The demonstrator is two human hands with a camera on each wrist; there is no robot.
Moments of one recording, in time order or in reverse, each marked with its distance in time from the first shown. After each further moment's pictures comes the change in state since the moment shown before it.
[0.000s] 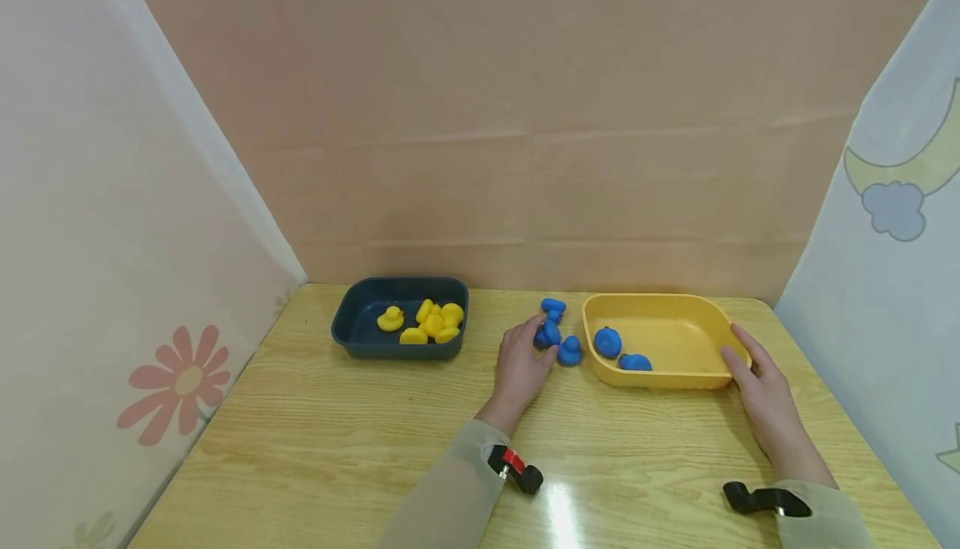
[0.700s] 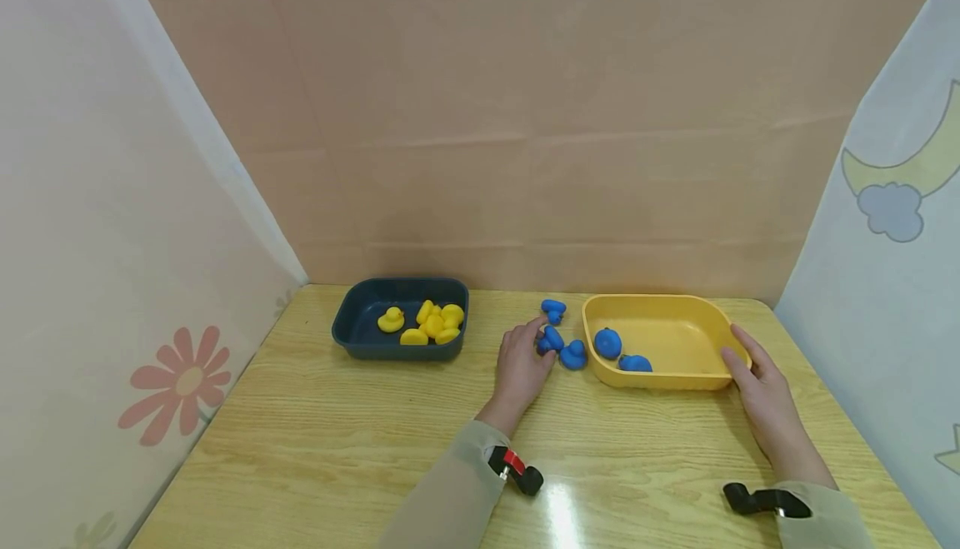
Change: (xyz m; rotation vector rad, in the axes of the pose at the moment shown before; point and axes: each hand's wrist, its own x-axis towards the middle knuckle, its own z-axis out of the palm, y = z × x) left_hand -0.003 0.003 -0.001 0.060 0.018 0.011; right_hand -0.002 -0.003 -0.001 -0.008 -0.005 0.009
